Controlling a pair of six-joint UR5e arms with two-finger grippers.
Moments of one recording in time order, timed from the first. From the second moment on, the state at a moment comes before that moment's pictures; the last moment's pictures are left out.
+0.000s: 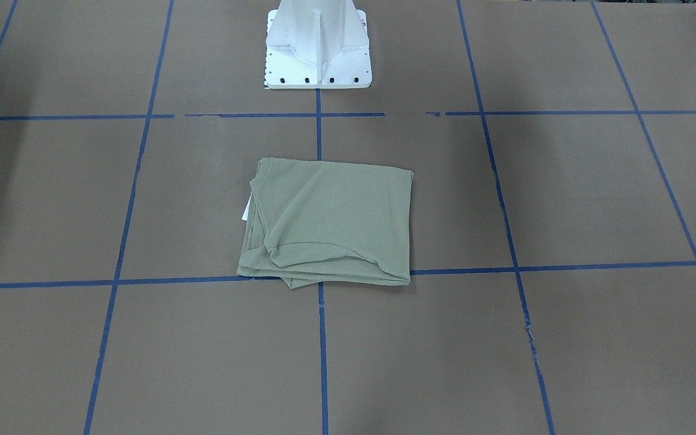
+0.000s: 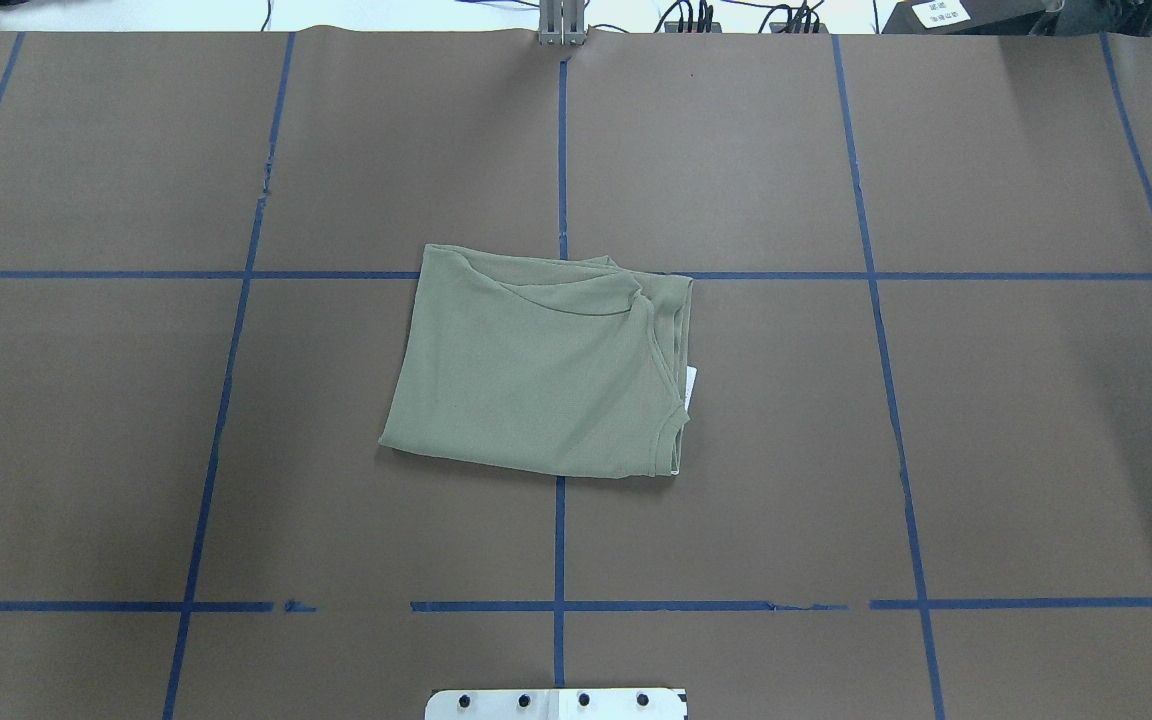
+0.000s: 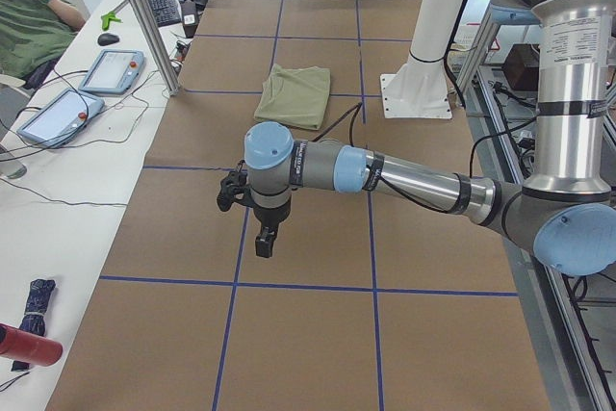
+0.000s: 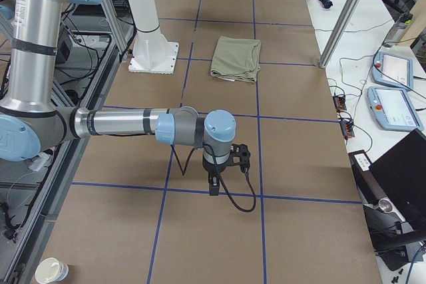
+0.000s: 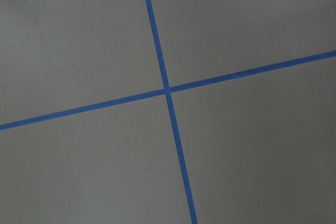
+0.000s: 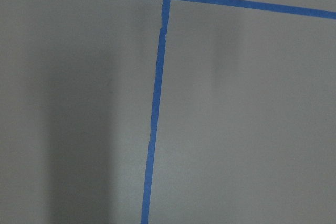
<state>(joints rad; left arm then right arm) -1.57 -1.50 -1.87 -1.43 -2.35 0.12 1.55 -1.80 1.84 -1.63 2.30 -0.07</state>
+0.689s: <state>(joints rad) -1.57 -1.43 -1.86 -1.46 -2.36 0.09 1.55 -1.80 1.84 -1.59 2.34 -0.05</state>
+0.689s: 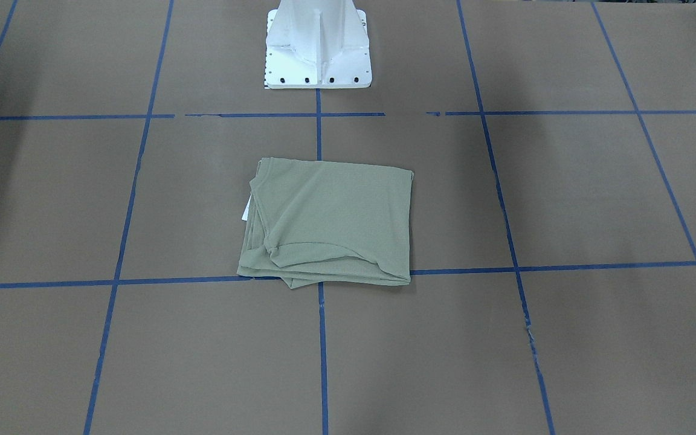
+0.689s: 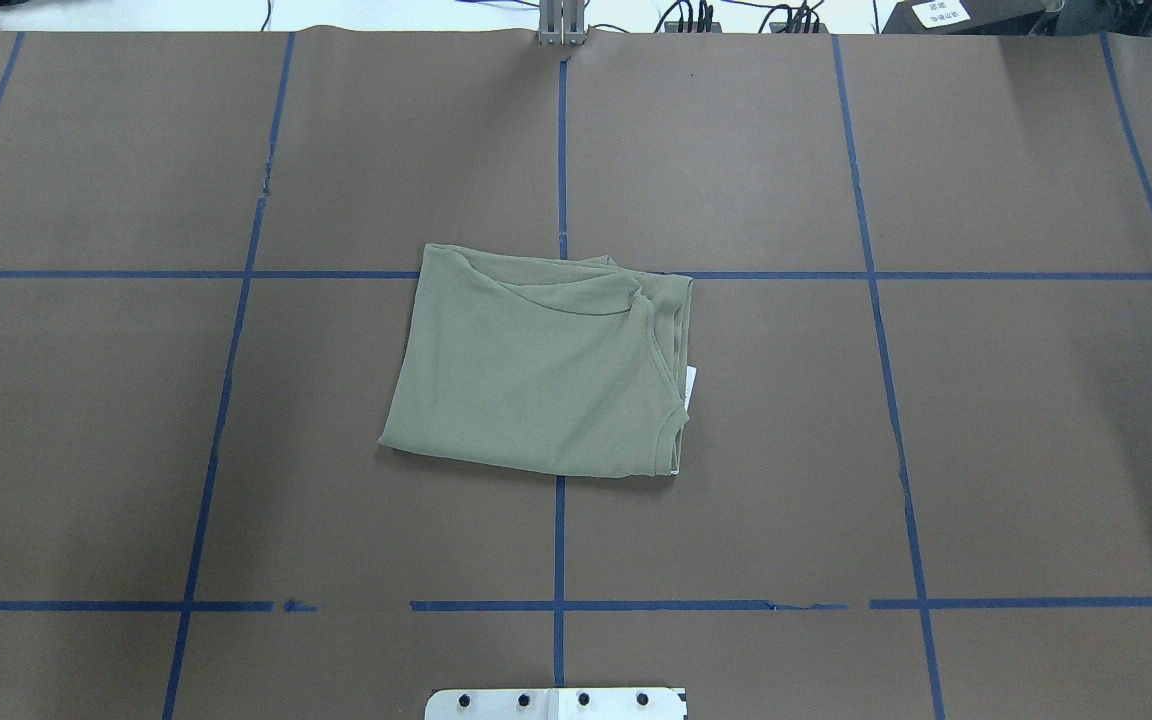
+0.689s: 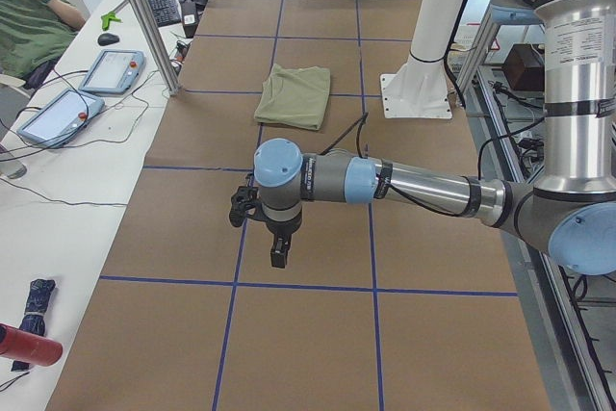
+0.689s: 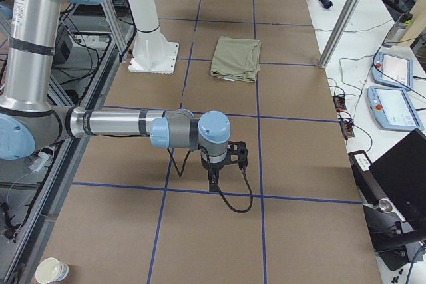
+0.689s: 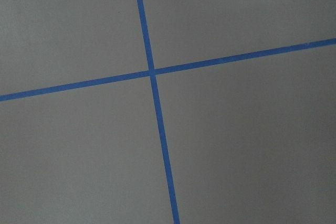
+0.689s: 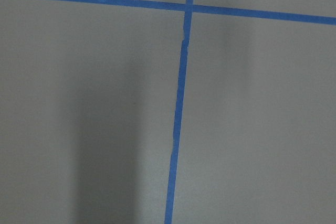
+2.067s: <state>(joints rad) -1.56 -1.41 -1.88 -1.49 -2.36 0.09 1.55 -1.80 1.84 -1.58 2.35 -0.05</state>
